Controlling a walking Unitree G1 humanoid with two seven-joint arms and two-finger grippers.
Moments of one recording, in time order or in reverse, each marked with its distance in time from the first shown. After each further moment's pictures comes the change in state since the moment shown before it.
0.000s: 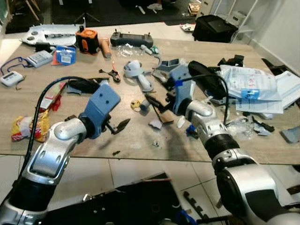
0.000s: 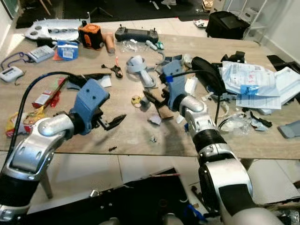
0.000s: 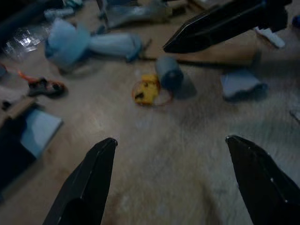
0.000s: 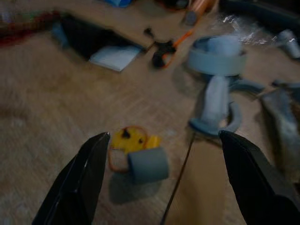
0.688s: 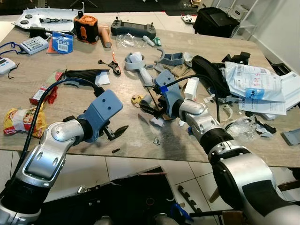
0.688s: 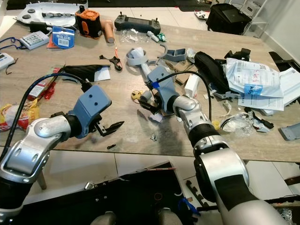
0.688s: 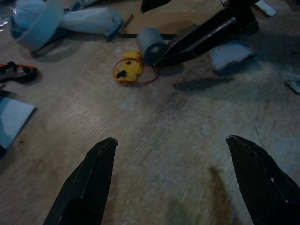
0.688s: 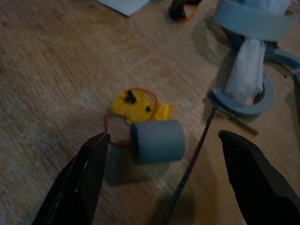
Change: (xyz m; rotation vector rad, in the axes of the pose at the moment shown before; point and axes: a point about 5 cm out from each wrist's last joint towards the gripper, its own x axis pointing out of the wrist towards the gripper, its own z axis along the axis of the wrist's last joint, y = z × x) left arm -0.006 -0.002 0.001 0.065 0.041 -0.066; right arm 0.007 0.006 -0.006 -0.106 0.097 0.021
